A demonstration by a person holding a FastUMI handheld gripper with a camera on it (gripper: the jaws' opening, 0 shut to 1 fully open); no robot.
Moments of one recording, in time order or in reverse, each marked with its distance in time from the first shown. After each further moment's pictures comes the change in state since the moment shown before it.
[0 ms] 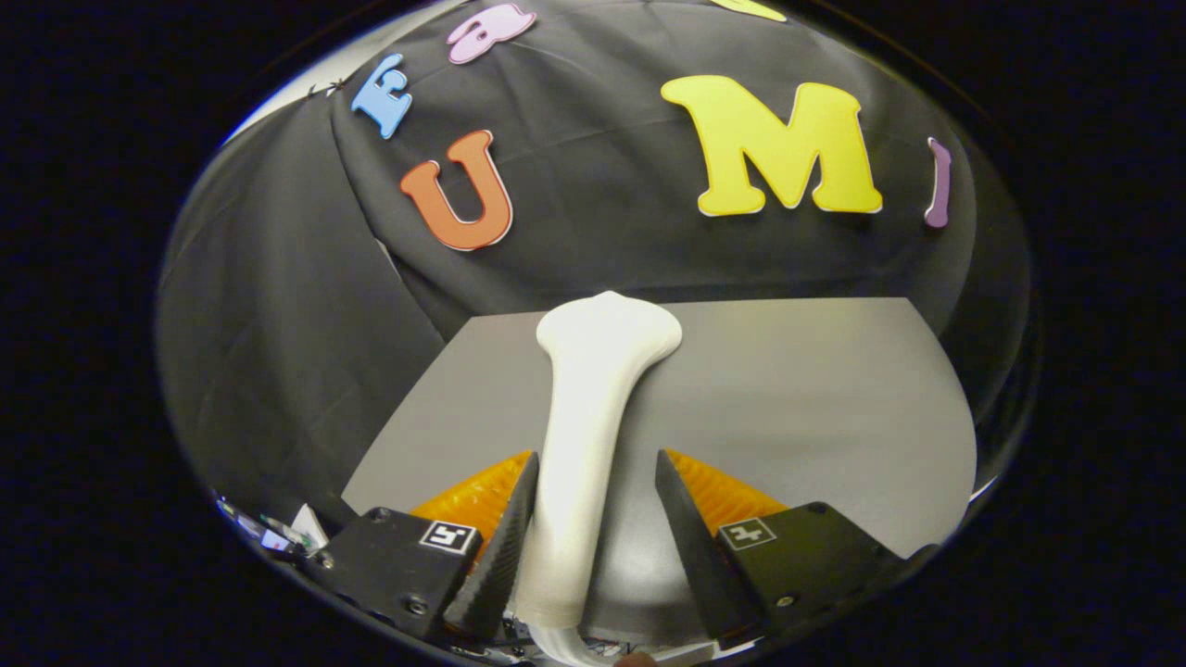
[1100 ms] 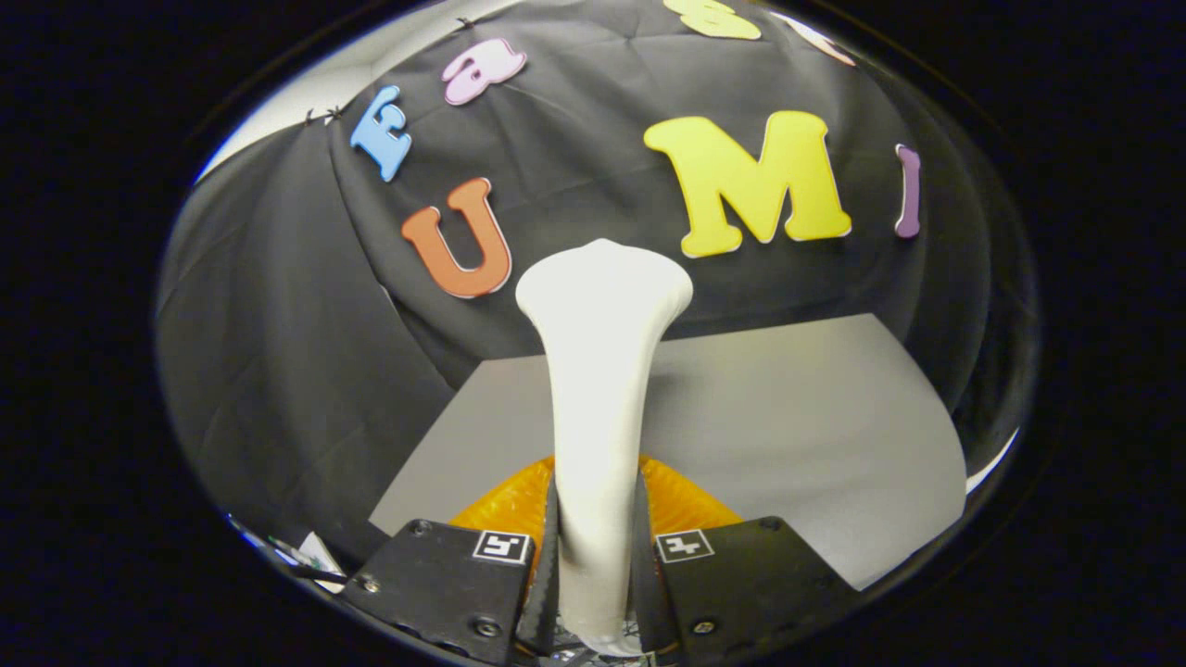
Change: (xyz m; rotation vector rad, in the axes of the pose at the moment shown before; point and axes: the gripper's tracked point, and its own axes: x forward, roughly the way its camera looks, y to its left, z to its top) arm -0.060 0.008 0.014 0.051 -0.202 0.000
